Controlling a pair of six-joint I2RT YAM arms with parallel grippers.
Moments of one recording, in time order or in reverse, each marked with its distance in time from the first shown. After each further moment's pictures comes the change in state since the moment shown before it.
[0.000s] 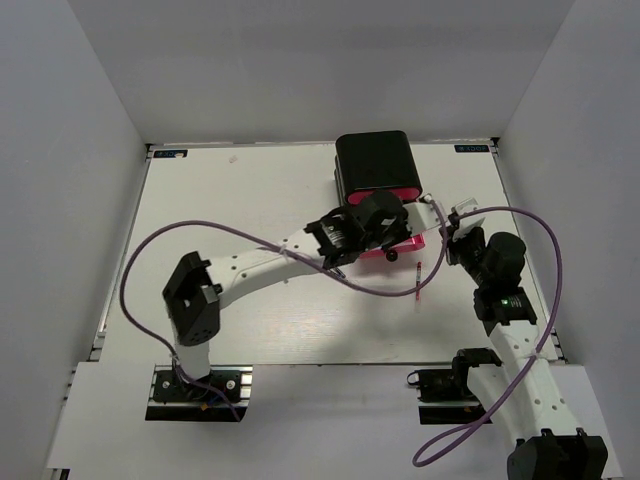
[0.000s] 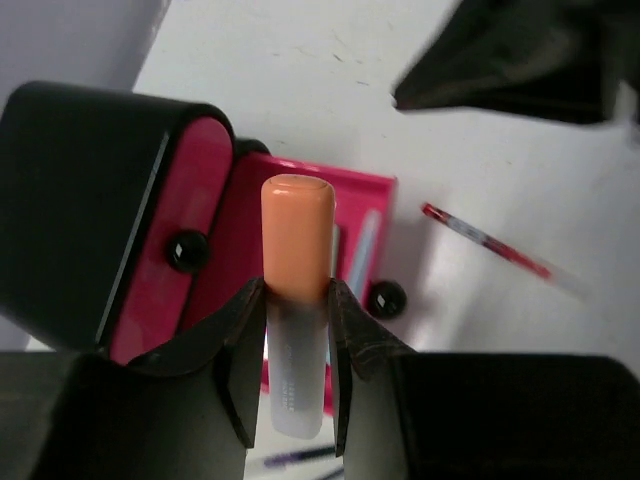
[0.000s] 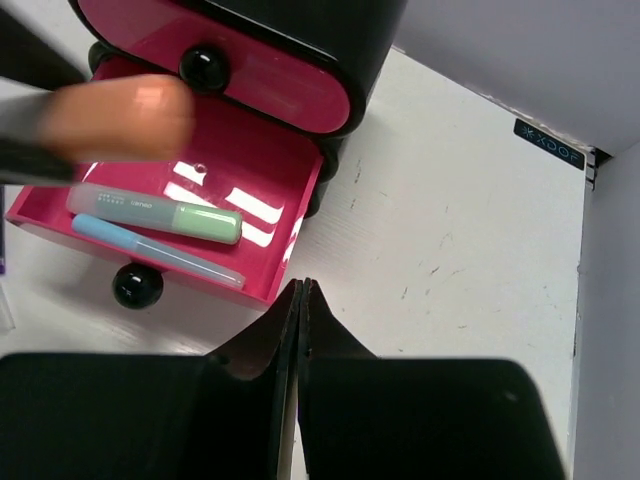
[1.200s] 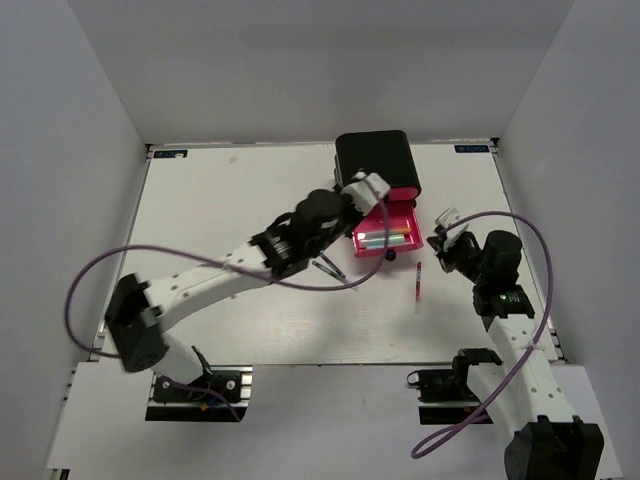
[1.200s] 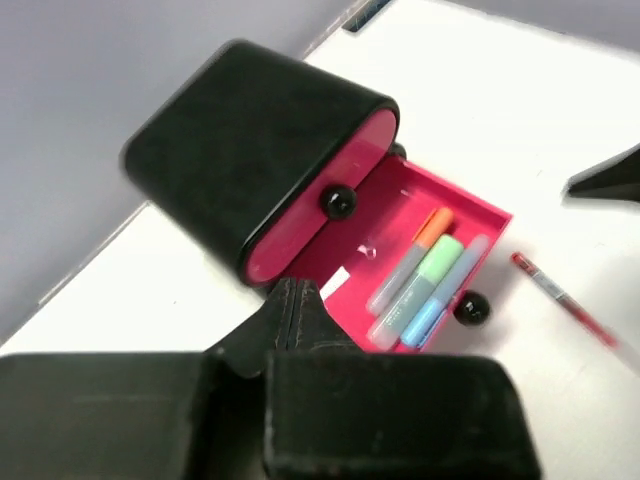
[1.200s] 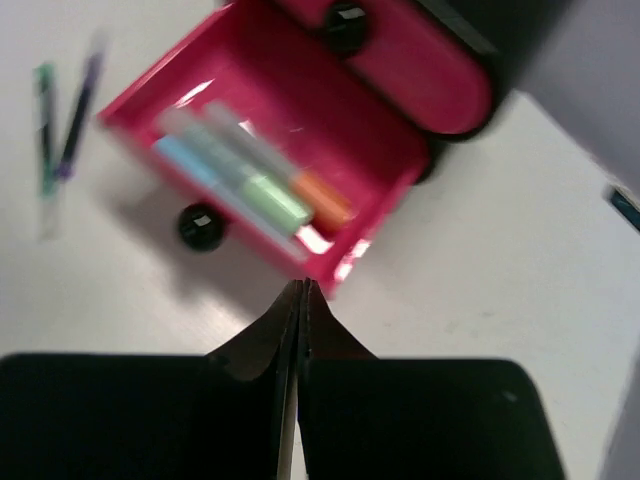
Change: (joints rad) left arm 0.086 -0.238 -0.277 0.278 -0.174 -0.126; right arm -0.032 0.047 -0.015 -0.008 -0.192 -0.130
